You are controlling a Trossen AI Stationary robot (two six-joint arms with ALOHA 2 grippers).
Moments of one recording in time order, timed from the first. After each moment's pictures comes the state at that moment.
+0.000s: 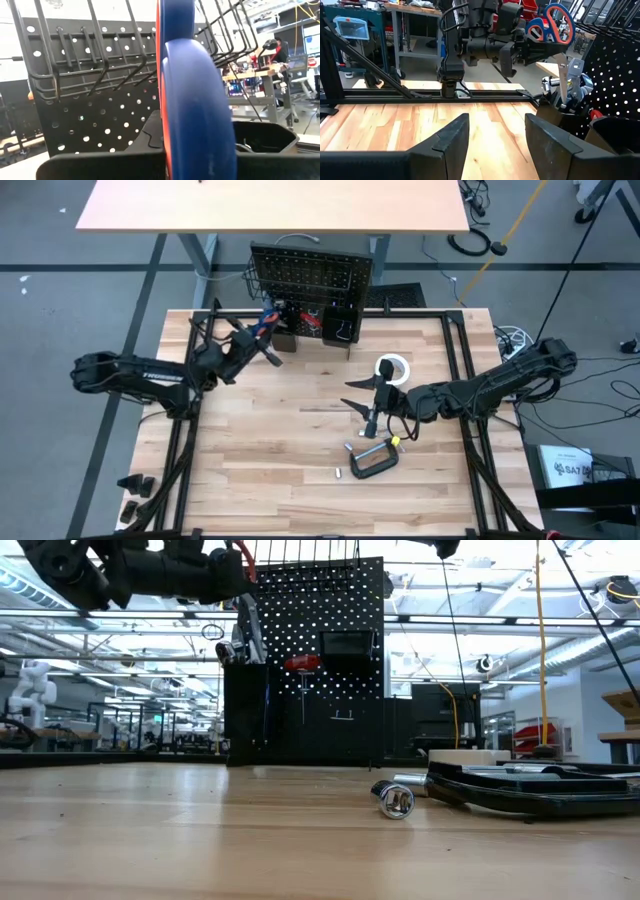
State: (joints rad) left arm 0.22 1.16 0.42 1.09 -0.50 0.40; right arm 0.33 1.29 0.86 0.33 0.61 -0.05
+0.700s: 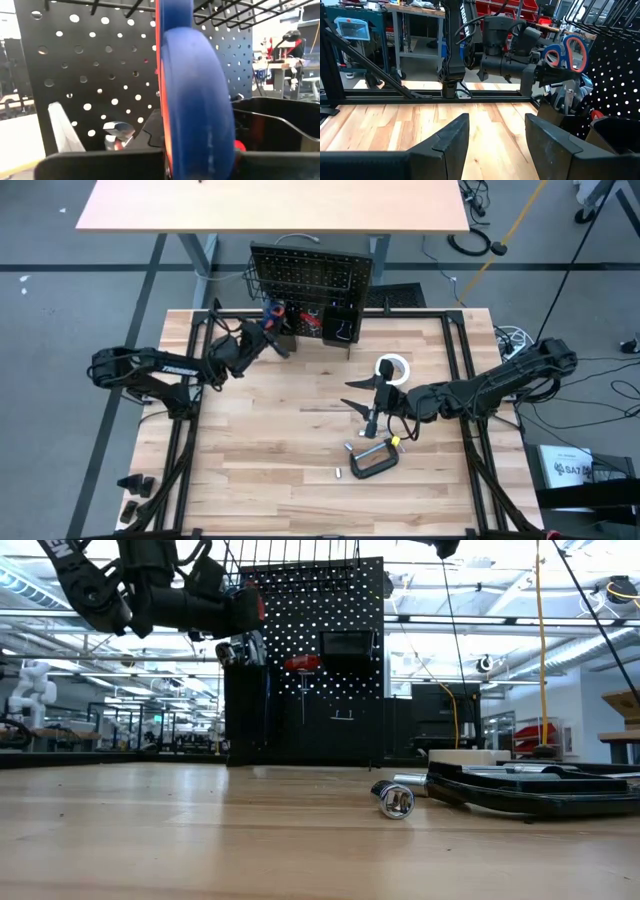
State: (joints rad) left arm 0.35 1.36 0.42 1.13 -0.46 0.17; right arm 0.33 1.29 0.86 0.33 0.61 -0.05
